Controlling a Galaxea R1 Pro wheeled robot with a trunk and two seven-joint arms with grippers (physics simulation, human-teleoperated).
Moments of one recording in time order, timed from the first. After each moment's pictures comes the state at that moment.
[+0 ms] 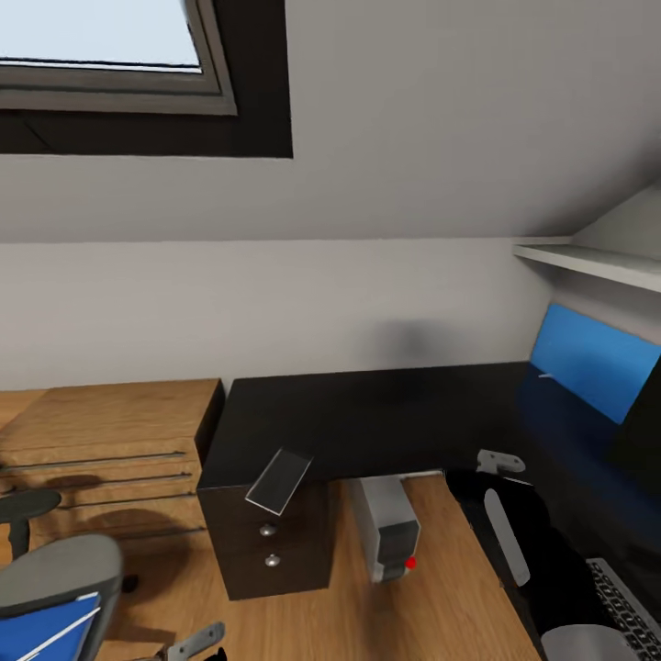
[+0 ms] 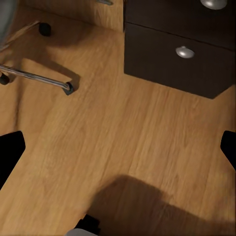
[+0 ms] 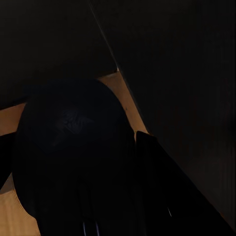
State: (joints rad) left arm -0.01 0.08 -0.42 -1.04 0.65 0.07 0.65; right arm -0.47 -0.06 -0.08 -1.23 -0.20 0.76 -0.21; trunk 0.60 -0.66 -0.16
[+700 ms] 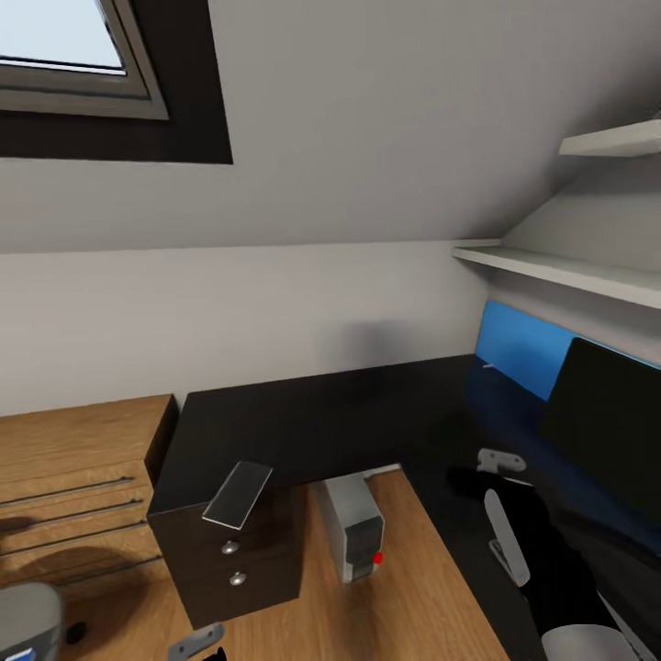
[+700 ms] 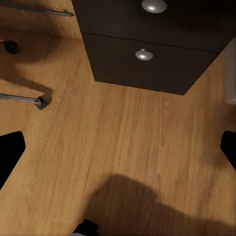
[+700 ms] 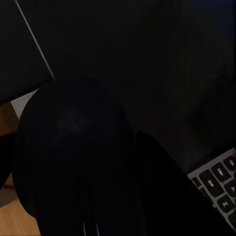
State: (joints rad) left arm -0.01 0.08 -0.41 -1.04 0.65 0.07 0.65; right arm -0.47 -0.06 -0.08 -1.23 -0.20 0.73 -0.21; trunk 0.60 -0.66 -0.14
